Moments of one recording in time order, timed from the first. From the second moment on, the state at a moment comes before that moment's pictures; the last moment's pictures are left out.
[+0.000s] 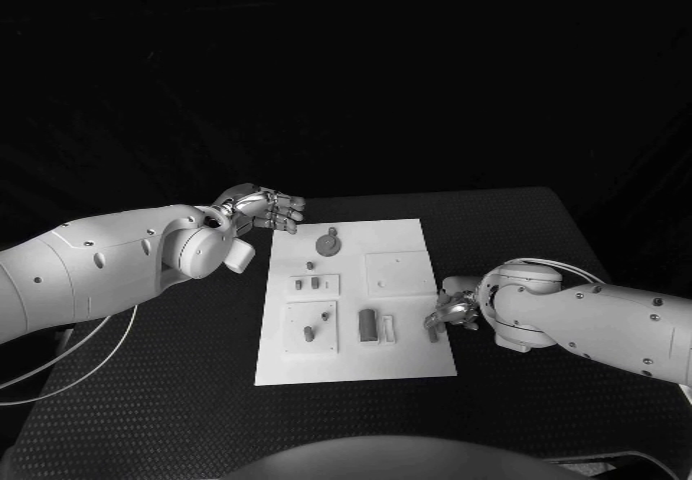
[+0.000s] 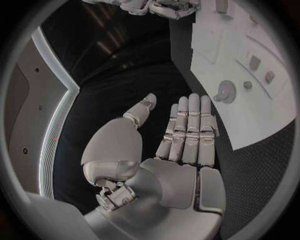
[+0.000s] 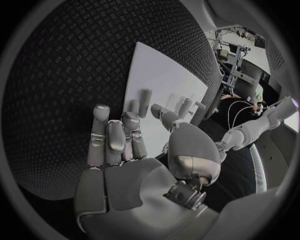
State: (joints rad) left arm 1.29 -0.75 -0.23 1.20 -0.16 -0.13 0.17; left_hand 0.97 -0.09 0.50 -0.24 0.05 0.87 0.17 0.34 0.50 1.17 0.12 0.08 0.31 1.06 0.07 0.33 0.84 0.01 0.97 -0.02 0.07 1.08; right arm 1.15 -0.77 -0.23 1.45 -1.21 0.06 -0.48; right_hand 0.74 -0.12 0.55 -0.12 0.41 1.05 0.07 0.29 0.80 1.11 -0.03 1.13 1.15 1.21 -0.12 1.57 1.03 0.26 1.06 0.00 0.91 1.31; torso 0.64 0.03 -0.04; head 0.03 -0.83
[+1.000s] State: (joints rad) left arm 1.29 -0.75 -0.23 1.20 -0.16 -0.13 0.17; left_hand 0.97 -0.09 0.50 -0.24 0.05 0.87 0.17 0.34 0.50 1.17 0.12 0.08 0.31 1.06 0.07 0.33 0.84 0.01 0.97 -0.02 0.07 1.08; right arm 1.11 -0.69 -0.22 1.42 -1.36 0.07 -0.47; right_hand 0.90 -0.10 0.57 -0.28 0.40 1.05 0.06 0.45 0.78 1.09 -0.01 1.13 1.15 1.17 -0.11 1.57 0.98 0.25 1.04 0.01 0.91 1.31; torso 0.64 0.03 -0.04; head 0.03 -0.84
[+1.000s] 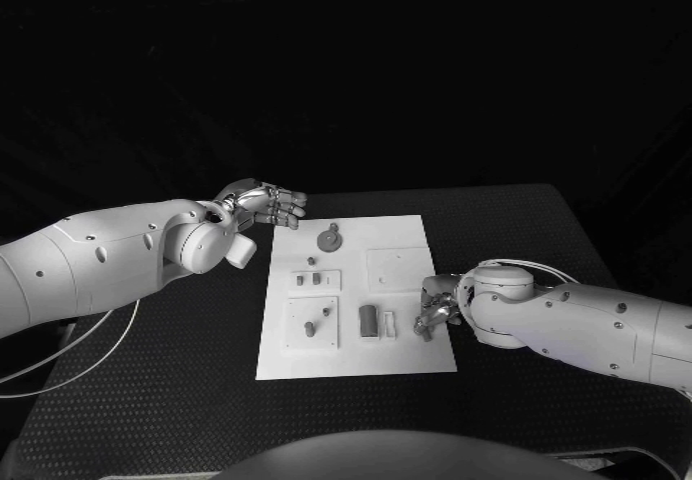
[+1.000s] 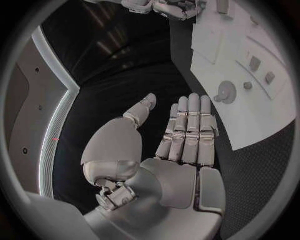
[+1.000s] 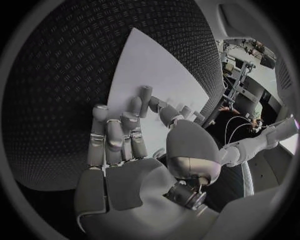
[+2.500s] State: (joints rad) left arm 1.29 -0.75 -0.23 1.20 -0.16 -0.13 0.17; left_hand 0.97 -0.09 0.50 -0.24 0.05 0.87 0.17 0.34 0.50 1.17 0.12 0.08 0.31 1.06 0.07 0.33 0.84 0.01 0.97 -0.02 0.07 1.08; right arm 1.12 -0.68 -0.21 1.44 -1.01 -0.07 -0.44; right_hand 0.86 0.04 0.56 -0.29 0.41 1.04 0.09 0.22 0.74 1.10 -0.01 1.13 1.13 1.19 -0.11 1.57 1.00 0.26 1.04 0.01 0.91 1.31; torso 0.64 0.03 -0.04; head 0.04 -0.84
